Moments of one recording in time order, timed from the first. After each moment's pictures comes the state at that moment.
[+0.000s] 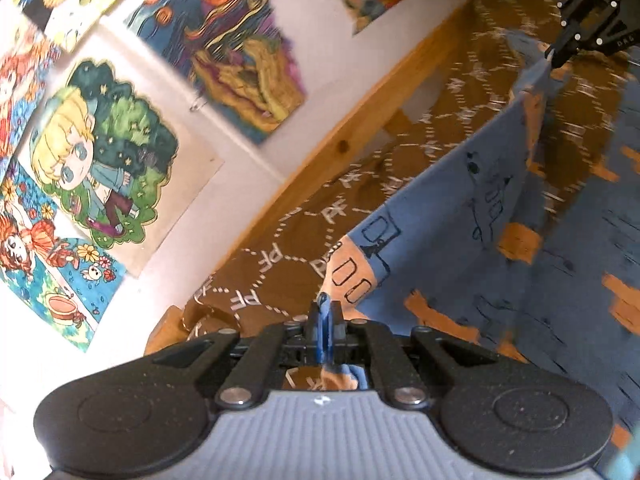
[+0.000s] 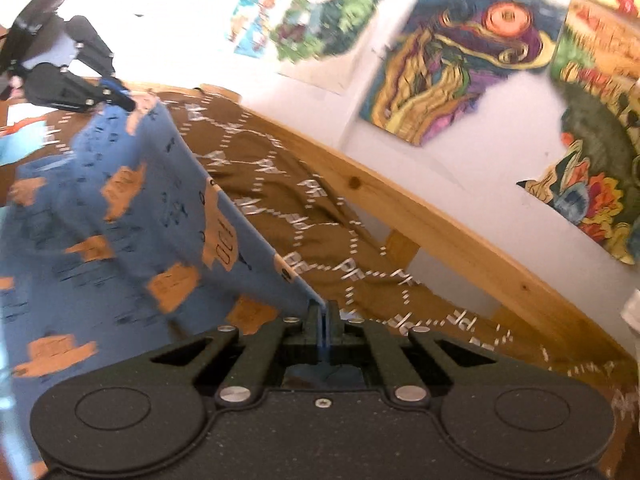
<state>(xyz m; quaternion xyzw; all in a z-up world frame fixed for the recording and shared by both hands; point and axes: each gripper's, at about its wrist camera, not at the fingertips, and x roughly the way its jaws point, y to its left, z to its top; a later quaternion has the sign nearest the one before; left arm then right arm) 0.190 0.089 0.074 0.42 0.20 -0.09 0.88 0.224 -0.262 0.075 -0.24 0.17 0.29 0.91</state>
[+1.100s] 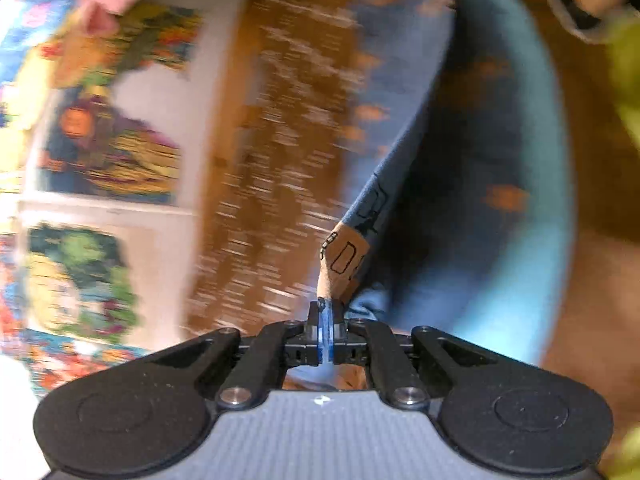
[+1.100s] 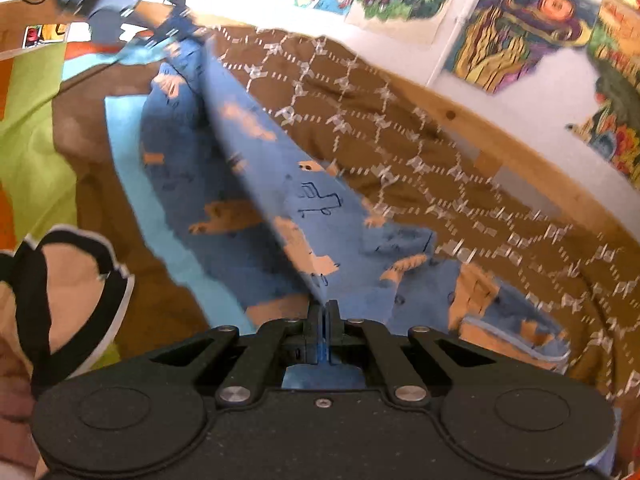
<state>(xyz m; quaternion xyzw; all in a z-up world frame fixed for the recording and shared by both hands) 0.063 0.094 -0.050 0.68 0.17 -0.14 0.70 0.068 -0.233 -0.024 -0.26 0.24 0.31 0.88</state>
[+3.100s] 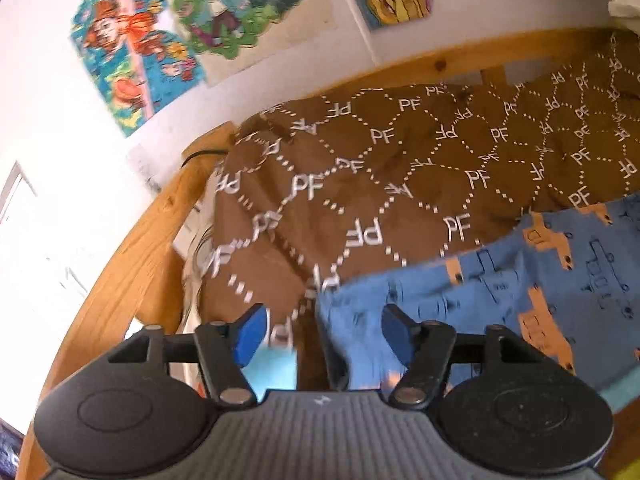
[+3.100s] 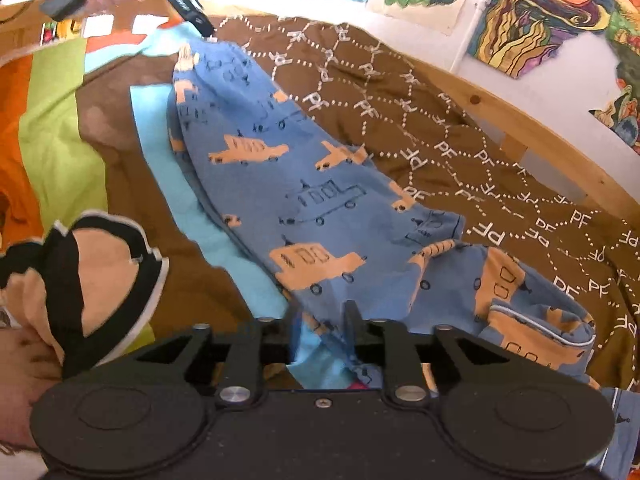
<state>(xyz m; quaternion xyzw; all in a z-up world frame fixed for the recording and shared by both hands) 0.152 0.132 0.068 0.21 0.34 0.06 0.91 0.063 -0.235 -0.022 -0.24 0.25 0.34 0.88</state>
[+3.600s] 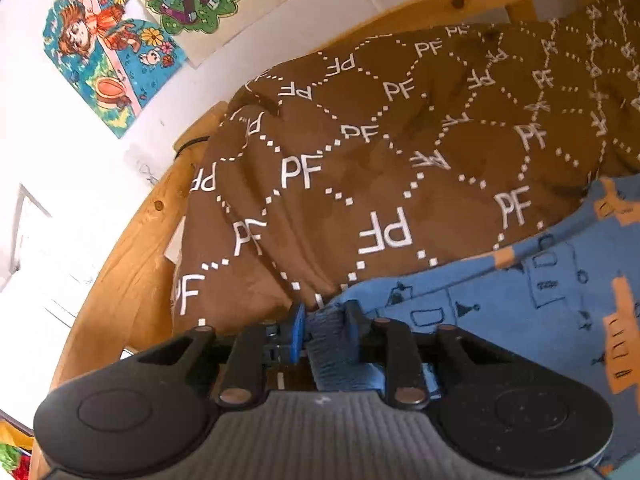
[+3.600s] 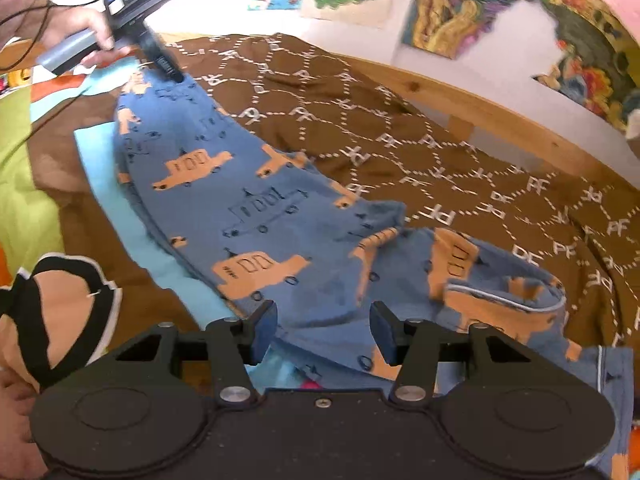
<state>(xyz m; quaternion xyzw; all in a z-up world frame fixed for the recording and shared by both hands) 0.216 0.122 0.025 0.27 0.37 0.12 0.88 0.079 -0.259 -0.019 -0.18 0.26 0.27 0.91</state>
